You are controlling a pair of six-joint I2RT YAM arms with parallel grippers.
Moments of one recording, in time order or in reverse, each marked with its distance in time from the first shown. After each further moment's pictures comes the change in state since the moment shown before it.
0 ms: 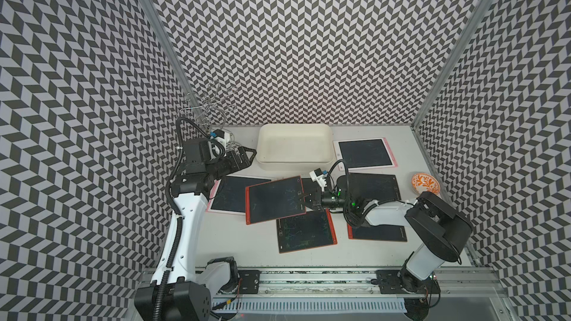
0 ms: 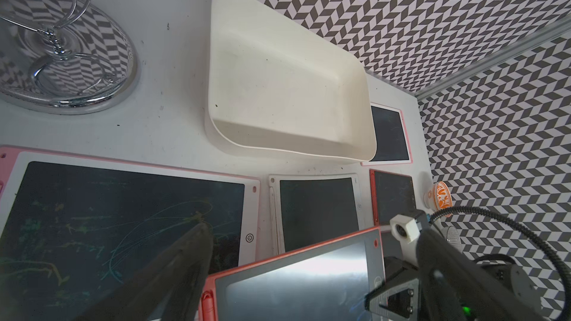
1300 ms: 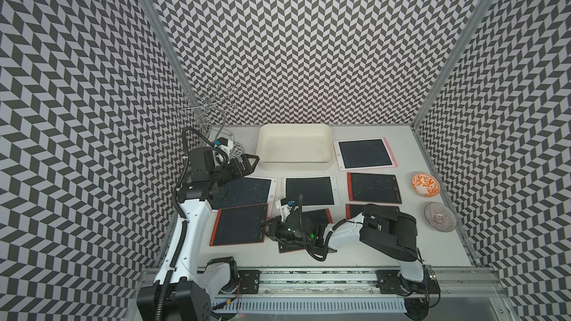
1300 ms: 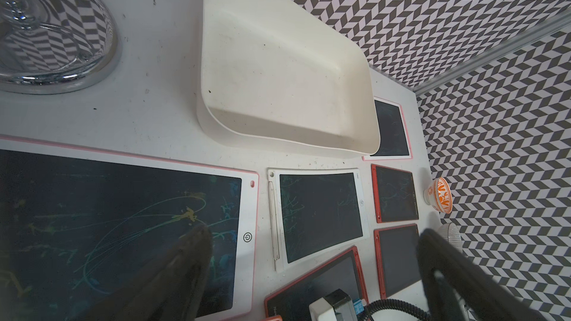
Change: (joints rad) left arm -0.013 -0.037 -0.169 0.142 0.026 -0.026; right arm 0.452 0.360 0.309 0.001 0.591 0.240
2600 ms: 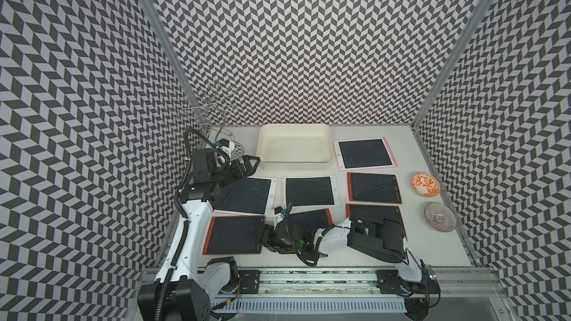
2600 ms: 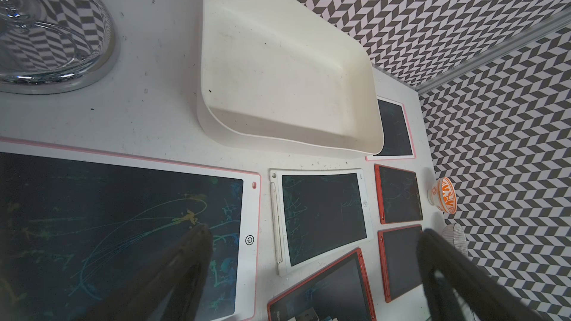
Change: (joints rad) left arm -0.006 0.000 -0.032 0.041 -0.011 0.000; right arm 0.053 0.100 0.086 -0.122 0.042 0.042
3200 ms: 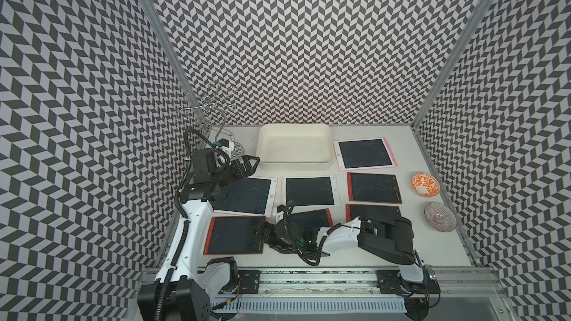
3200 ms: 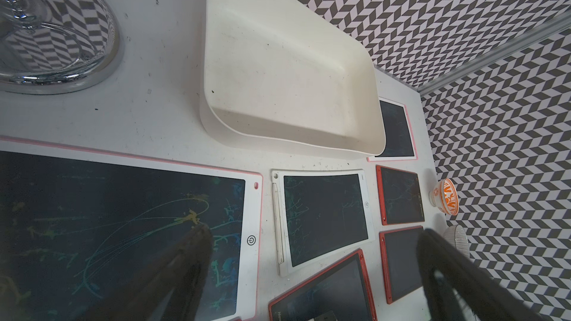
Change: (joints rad) left arm 0.000 0.000 0.000 0.000 -0.009 0.000; right arm 0.012 -0.097 0.000 -0.179 0.060 -0.027
